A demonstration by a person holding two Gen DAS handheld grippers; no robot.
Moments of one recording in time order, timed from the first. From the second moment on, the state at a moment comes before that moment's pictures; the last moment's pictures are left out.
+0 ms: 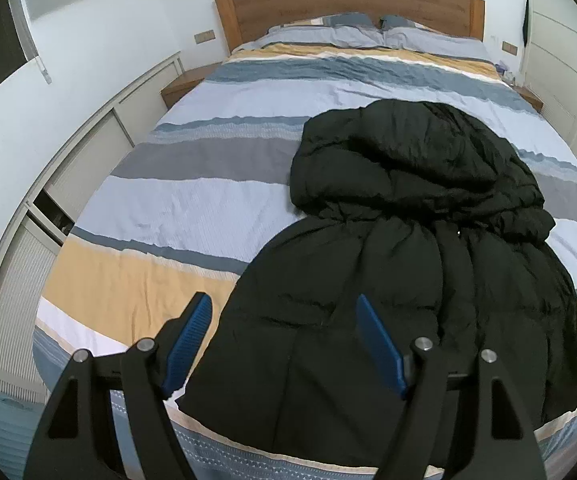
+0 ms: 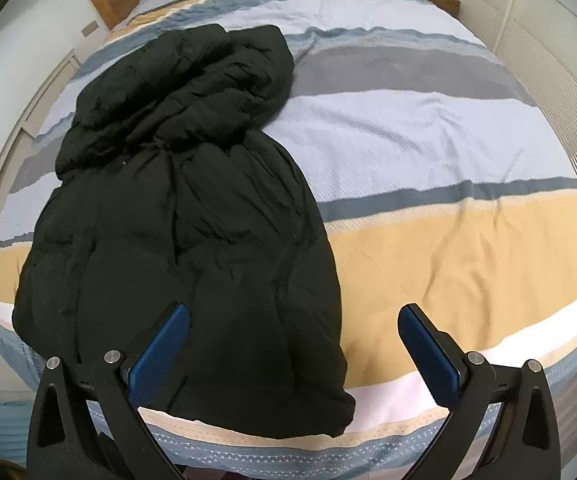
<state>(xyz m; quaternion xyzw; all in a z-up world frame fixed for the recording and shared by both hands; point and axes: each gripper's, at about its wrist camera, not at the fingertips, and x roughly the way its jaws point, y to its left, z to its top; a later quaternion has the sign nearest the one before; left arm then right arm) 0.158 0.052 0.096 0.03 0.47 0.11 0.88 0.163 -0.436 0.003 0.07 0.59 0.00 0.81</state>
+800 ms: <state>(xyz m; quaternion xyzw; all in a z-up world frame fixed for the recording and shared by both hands) 0.161 0.100 0.041 -0.04 0.52 0.08 0.85 0.147 -0.438 -0.023 0.10 0.62 -0.01 0.78</state>
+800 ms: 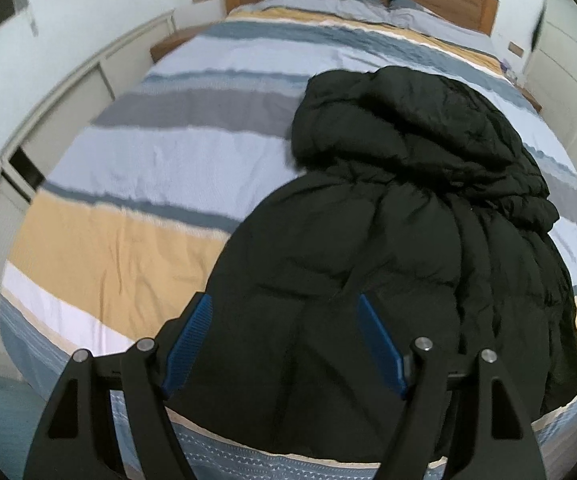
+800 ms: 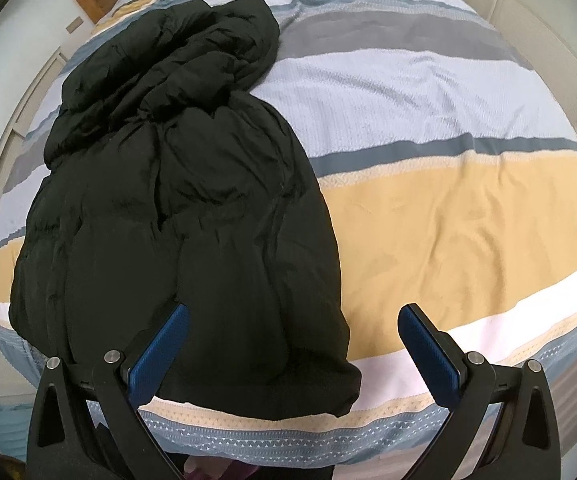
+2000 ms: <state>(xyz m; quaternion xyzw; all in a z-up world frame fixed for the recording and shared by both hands) 0.131 0.213 -0.120 -0.37 0.61 -0.09 0.69 0.133 -0.447 -0.141 0.26 0.67 0.03 0.69</state>
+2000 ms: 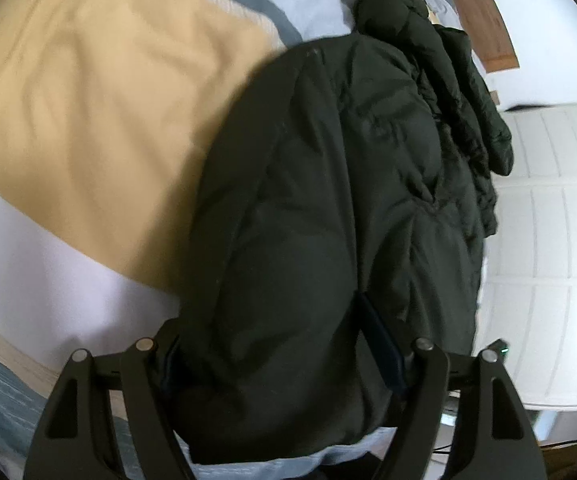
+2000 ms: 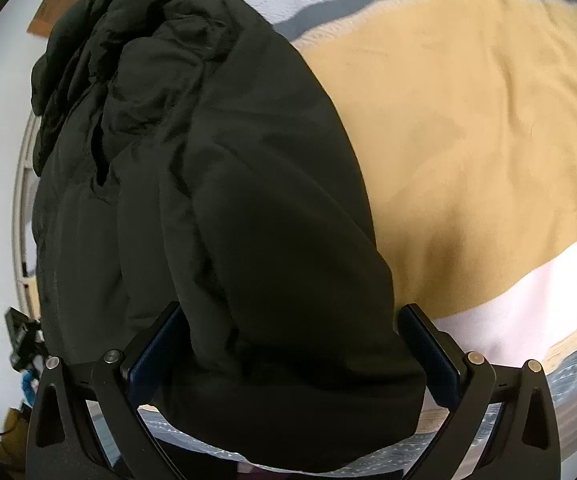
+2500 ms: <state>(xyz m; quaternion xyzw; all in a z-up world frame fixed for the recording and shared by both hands) 0.121 0.178 -0.093 -0.37 0.61 -0.09 0.70 0.136 -0.440 -0.143 0.29 0.67 0.07 0.68</state>
